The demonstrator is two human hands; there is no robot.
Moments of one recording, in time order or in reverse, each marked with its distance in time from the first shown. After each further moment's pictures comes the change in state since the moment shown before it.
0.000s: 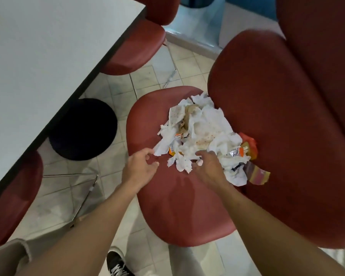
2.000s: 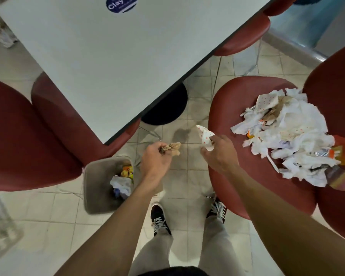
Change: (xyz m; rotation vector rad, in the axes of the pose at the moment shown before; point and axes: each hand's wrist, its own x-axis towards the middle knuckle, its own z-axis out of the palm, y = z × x) left_hand -0.151 -0.170 -0.133 -0.228 0.329 -0.250; right_hand -0.124 -0.151 0.150 -0.212 -0.015 -0.373
